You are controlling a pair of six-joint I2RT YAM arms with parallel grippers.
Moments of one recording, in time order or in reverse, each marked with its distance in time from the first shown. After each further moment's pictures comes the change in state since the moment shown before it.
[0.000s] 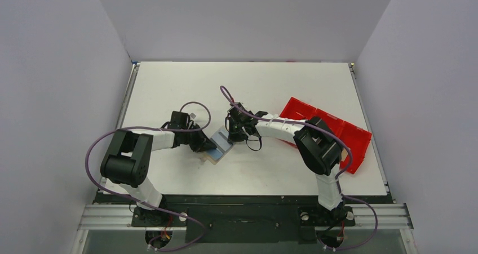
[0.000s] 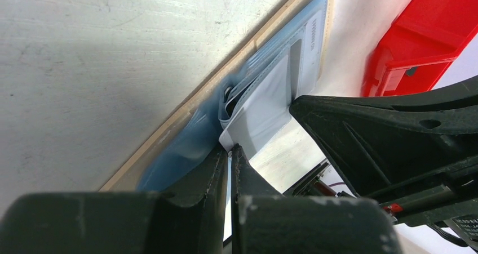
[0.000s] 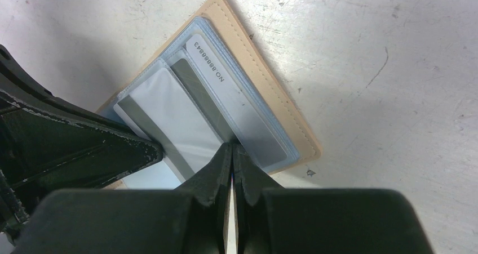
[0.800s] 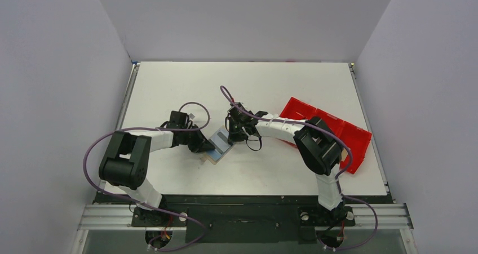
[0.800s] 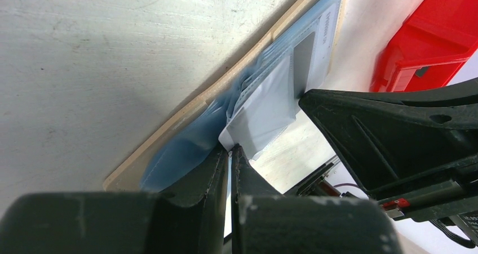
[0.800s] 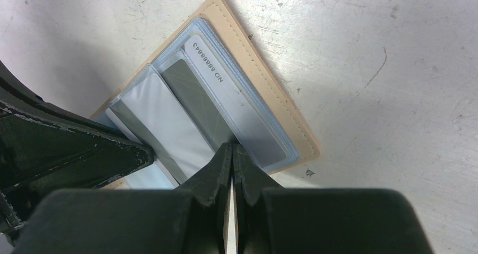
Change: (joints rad) left arm 0.009 -0.024 0.007 -0.077 -0.021 0.026; right arm -0.001 0.000 0.000 0.000 0.009 -0.001
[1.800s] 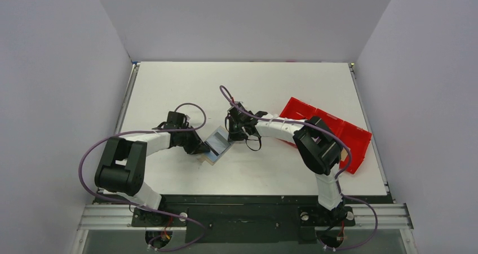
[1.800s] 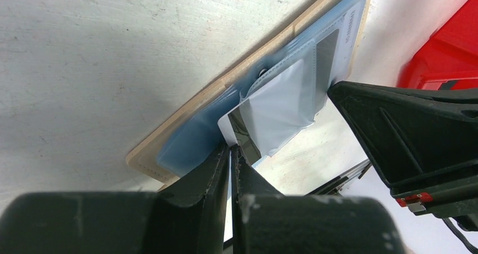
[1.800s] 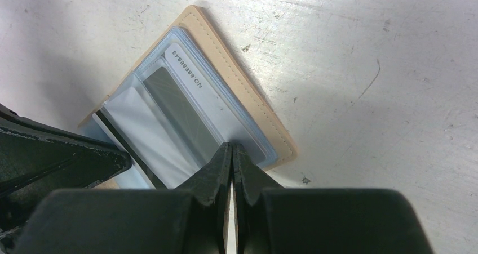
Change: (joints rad) left arm 0.011 -0.068 -0.005 -0.111 -0.093 0.027; right arm -0.001 0.007 0.001 0.016 0.018 -0.011
